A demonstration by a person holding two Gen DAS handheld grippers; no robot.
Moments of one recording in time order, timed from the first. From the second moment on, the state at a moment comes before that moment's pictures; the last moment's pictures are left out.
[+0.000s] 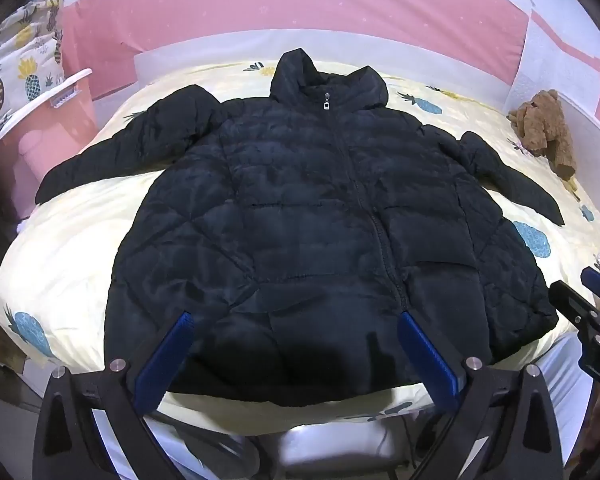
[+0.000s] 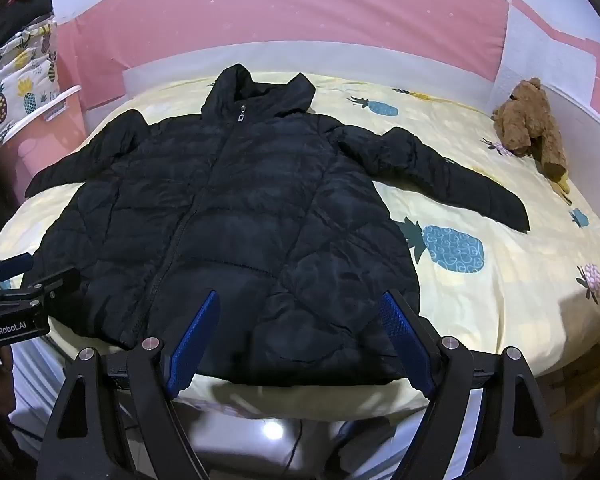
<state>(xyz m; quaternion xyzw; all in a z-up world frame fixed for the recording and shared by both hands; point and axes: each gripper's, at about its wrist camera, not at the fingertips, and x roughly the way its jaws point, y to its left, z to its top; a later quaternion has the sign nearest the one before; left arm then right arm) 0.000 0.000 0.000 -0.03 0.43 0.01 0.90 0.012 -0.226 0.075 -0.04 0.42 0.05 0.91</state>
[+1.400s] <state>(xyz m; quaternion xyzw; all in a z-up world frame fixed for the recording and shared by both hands) -0.003 -0.002 -0.005 -0.04 0.44 0.01 0.90 0.010 -0.221 0.075 -0.04 0.42 0.05 0.91</state>
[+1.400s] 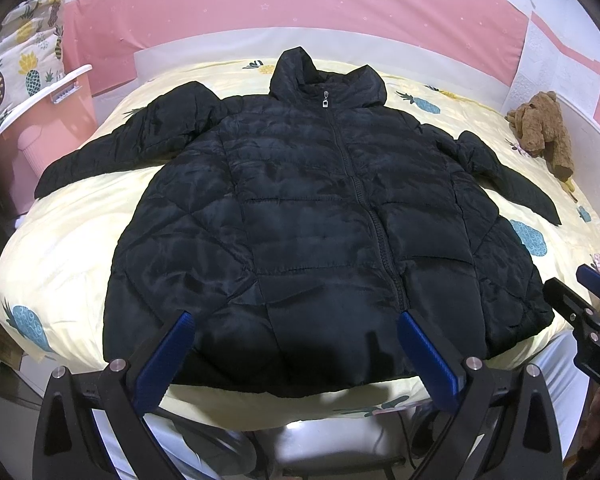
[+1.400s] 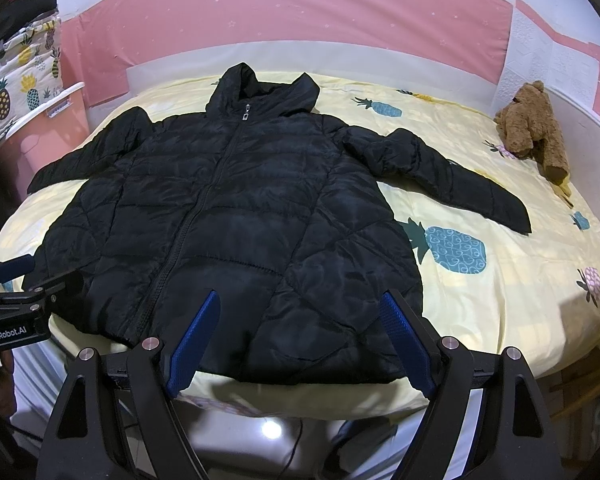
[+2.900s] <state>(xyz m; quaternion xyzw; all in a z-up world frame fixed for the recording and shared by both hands) -0.009 -0.004 -0.006 -0.04 0.44 0.01 0.90 0.010 -0.216 0.072 -0.04 0.42 0.05 0.90</state>
